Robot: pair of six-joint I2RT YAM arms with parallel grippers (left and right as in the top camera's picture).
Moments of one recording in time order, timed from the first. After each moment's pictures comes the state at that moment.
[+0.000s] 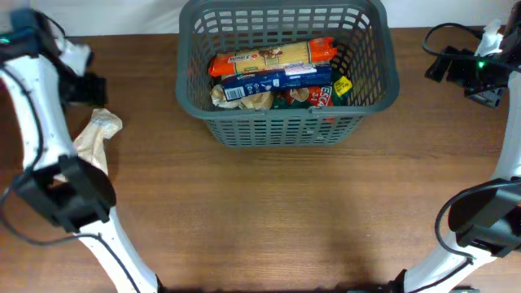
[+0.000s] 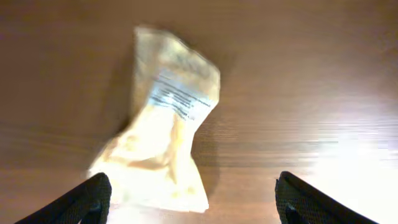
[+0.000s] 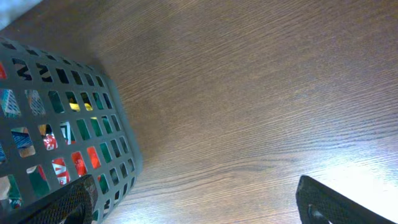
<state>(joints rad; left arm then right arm) 0.35 2.29 2.30 -1.44 -0.02 0.37 -0.35 1.98 2.11 -1.33 -0.24 0.10</state>
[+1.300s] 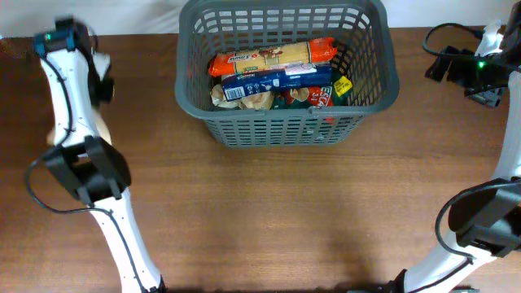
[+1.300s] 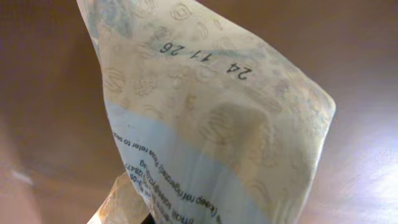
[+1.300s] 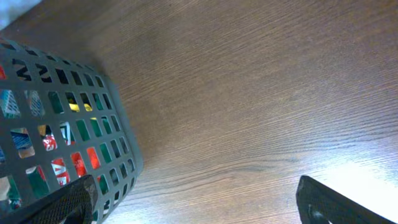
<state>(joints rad) 0.25 2.54 2.70 -1.53 -0.24 0.35 -0.35 1.98 2.11 -1.33 -0.24 0.11</state>
